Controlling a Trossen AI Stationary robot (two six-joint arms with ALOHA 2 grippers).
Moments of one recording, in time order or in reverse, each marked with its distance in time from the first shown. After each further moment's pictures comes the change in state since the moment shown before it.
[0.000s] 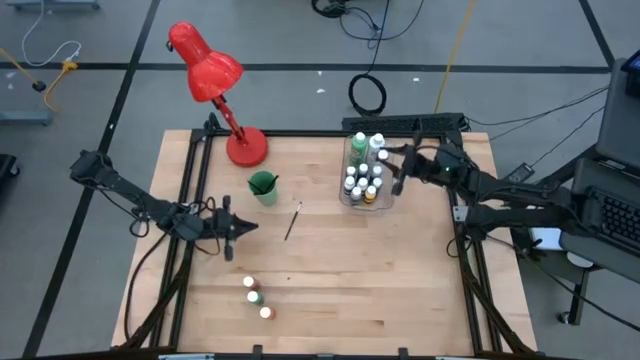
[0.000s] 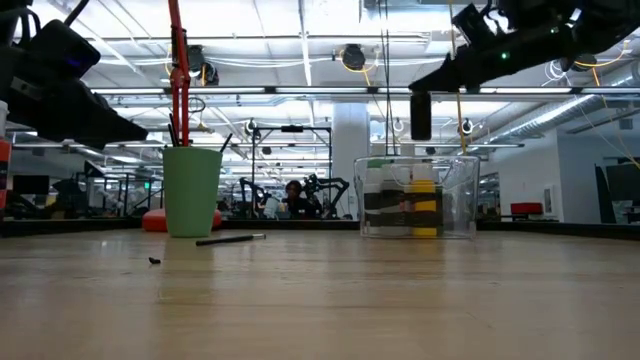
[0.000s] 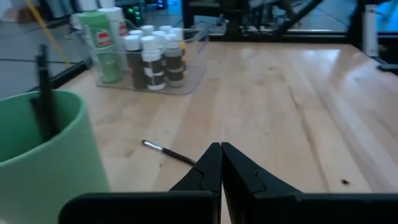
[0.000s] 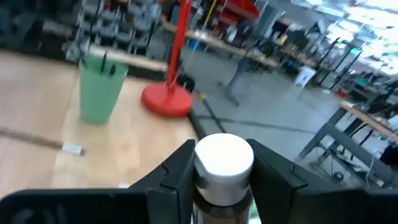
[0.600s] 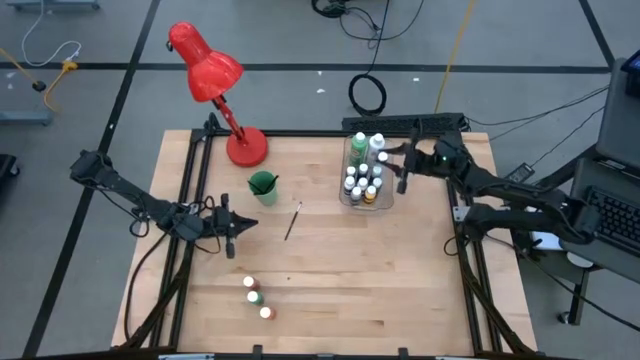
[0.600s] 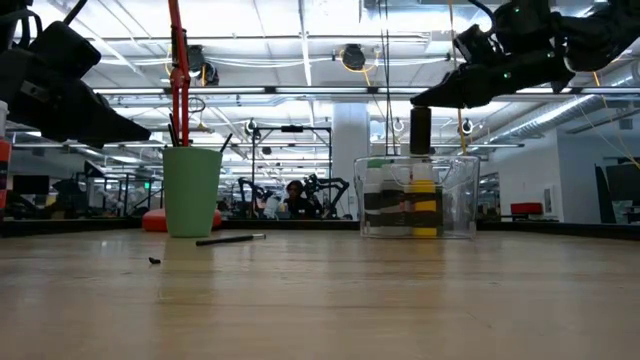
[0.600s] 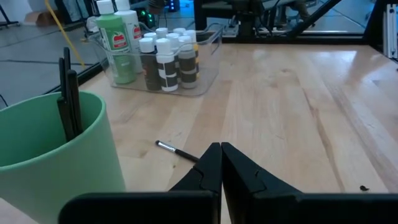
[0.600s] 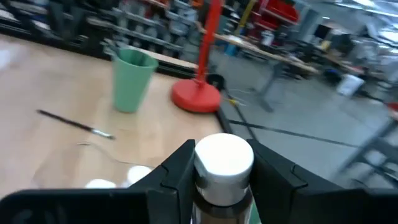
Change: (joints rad) left arm 0.000 0.000 0.000 -0.001 -0.054 0.005; right arm -0.215 0.053 -0.045 0.068 -0.365 -0.029
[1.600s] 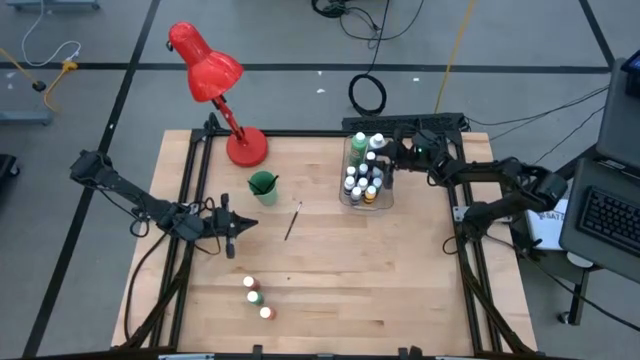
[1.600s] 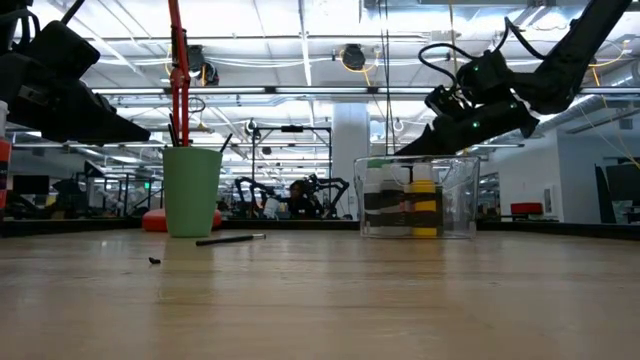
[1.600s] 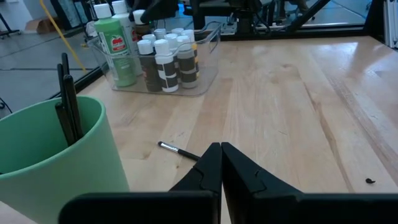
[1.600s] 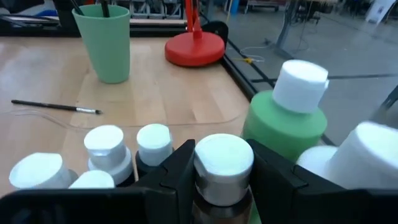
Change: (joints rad) left arm 0.001 0.000 0.000 -0.005 0.002 0.045; right arm -0.103 0.435 0.000 0.287 -0.081 0.183
